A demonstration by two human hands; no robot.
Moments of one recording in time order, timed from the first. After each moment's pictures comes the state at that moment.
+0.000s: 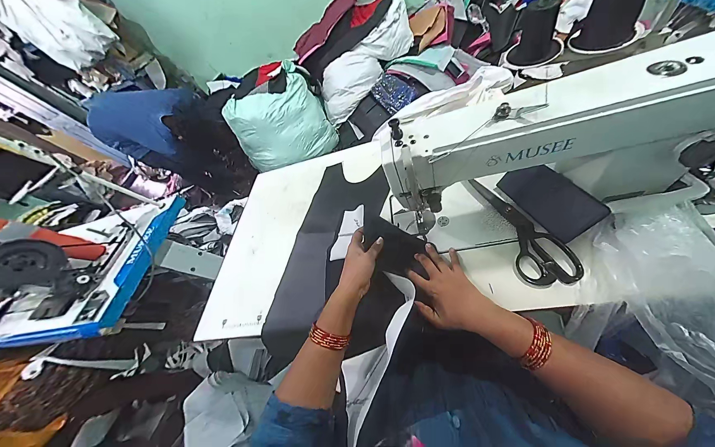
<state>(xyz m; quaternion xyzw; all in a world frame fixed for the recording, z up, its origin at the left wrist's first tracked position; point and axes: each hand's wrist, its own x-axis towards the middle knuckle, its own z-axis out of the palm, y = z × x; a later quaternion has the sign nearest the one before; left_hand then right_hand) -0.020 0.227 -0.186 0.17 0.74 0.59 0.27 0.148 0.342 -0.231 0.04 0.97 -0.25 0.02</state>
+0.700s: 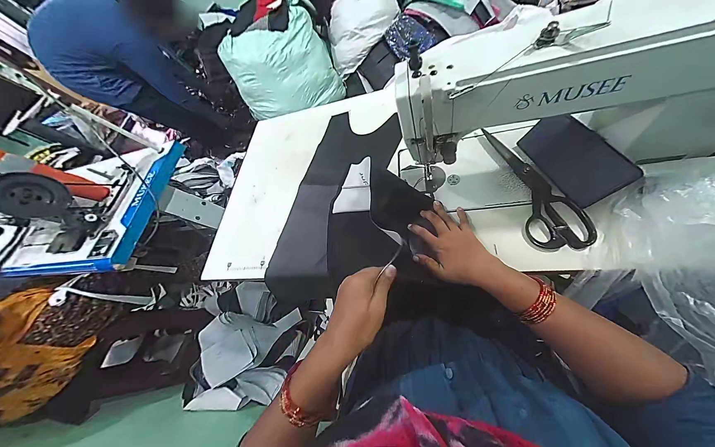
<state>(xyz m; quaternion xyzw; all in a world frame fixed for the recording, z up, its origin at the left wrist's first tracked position) 0.096 0.132 -0.138 0.36 0.87 0.30 0.15 0.150 0.349 -0.247 0.03 0.98 -0.21 -0.03</state>
